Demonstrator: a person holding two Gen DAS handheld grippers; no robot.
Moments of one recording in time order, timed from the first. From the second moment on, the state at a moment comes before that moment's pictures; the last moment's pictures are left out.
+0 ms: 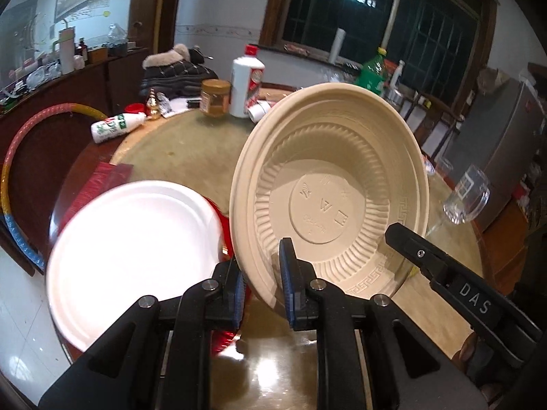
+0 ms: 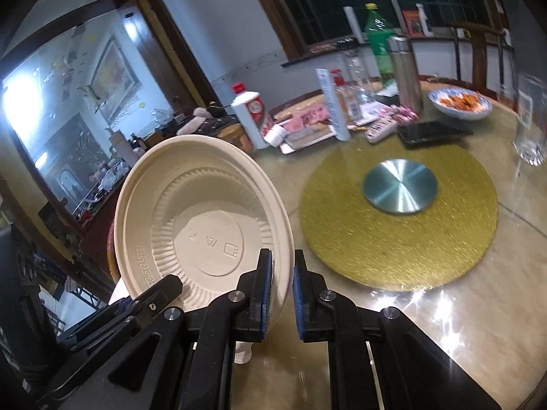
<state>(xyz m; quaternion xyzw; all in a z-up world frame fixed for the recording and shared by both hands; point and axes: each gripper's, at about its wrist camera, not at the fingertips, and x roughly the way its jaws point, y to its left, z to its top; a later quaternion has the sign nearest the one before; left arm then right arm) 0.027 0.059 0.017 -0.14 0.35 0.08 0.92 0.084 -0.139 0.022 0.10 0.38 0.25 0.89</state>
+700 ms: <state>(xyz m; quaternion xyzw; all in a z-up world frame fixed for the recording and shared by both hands) 0.015 0.076 0.034 -0.17 0.34 0.05 0.93 0.059 -0.117 0.064 0.06 0.34 0.24 0.91</state>
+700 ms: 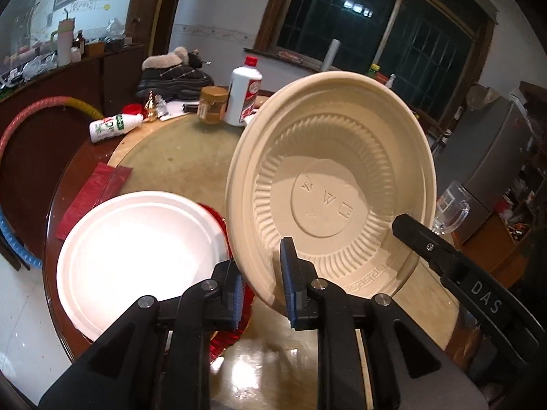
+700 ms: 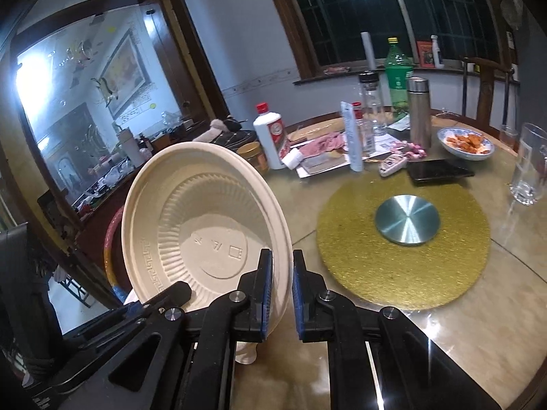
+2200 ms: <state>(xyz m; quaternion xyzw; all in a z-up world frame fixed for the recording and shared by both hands) -0.042 0.165 0.028 -0.16 0.39 0.14 0.89 0.037 0.001 0.050 0.01 0.45 0.37 0.82</state>
